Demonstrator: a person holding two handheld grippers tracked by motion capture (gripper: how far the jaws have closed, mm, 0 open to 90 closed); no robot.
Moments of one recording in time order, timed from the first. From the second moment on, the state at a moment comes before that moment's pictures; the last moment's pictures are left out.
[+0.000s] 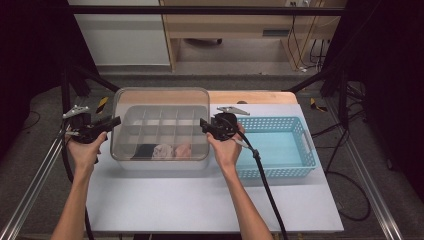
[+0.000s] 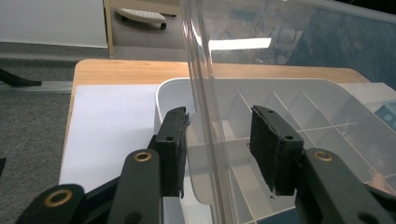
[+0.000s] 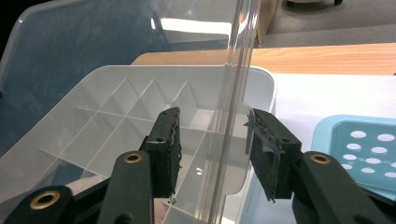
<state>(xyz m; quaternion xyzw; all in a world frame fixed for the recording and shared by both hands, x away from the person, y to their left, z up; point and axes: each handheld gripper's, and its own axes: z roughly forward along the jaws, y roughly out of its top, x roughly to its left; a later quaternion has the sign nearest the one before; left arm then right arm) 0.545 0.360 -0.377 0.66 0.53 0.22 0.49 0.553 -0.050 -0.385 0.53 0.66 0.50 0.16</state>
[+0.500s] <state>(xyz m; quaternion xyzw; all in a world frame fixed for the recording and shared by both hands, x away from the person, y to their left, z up) 0.555 0.361 -0.387 0.66 0.54 0.21 0.48 0.562 -0.040 -0.399 0.54 0.66 0.49 0.17</state>
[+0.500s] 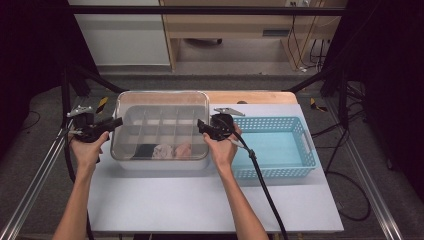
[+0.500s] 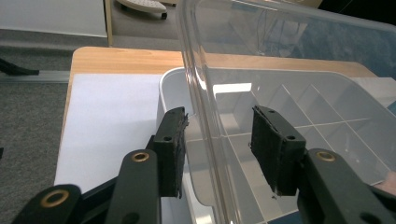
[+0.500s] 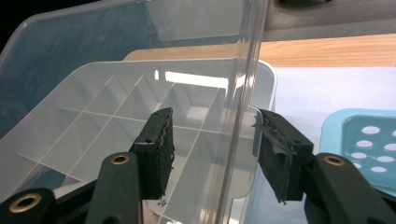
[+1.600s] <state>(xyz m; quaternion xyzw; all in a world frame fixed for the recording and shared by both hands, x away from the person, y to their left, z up) 0.553 0.363 -0.383 0.63 0.56 0.21 0.50 0.565 -0.042 -0.399 0.56 0.64 0.50 0.16</state>
